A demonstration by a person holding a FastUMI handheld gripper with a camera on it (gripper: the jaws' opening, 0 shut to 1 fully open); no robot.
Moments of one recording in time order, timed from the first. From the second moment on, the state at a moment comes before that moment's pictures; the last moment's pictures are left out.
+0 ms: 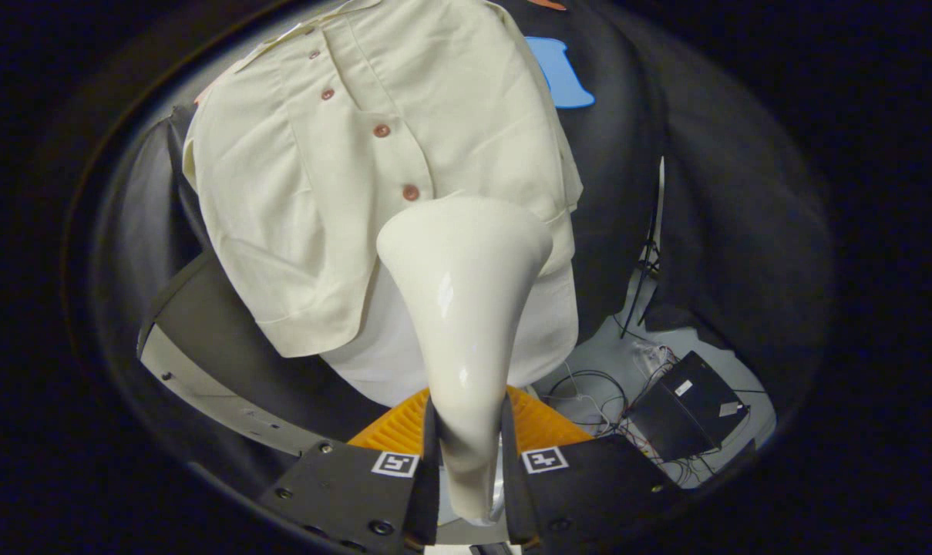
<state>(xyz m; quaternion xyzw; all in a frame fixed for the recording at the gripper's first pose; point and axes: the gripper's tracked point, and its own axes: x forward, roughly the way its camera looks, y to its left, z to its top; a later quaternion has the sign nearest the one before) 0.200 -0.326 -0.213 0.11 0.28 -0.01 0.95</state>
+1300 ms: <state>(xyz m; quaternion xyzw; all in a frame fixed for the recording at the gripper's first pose) 0.075 -0.121 0.042 0.03 0.07 -0.02 1.00</state>
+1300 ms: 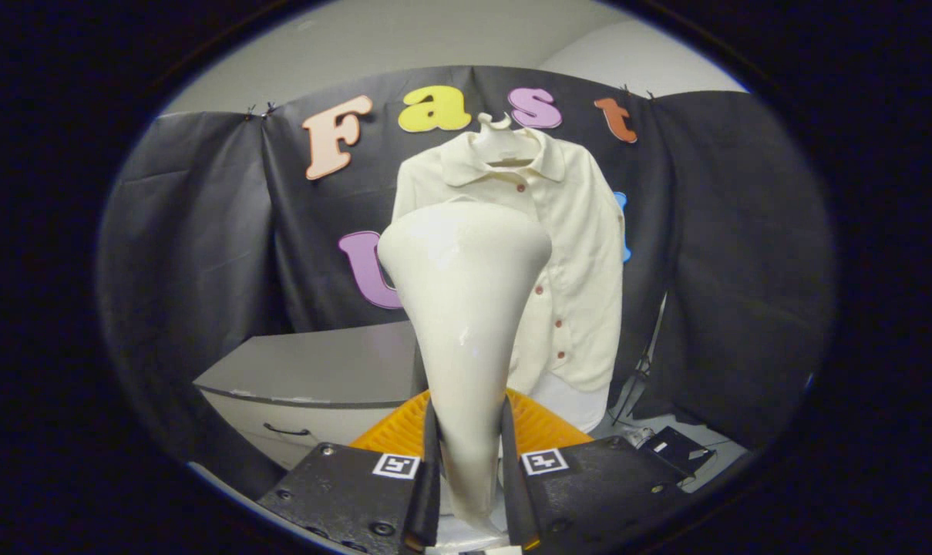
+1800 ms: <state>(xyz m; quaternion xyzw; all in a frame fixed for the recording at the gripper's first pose) 0.006 -0.067 0.093 0.04 0.02 -0.04 1.00</state>
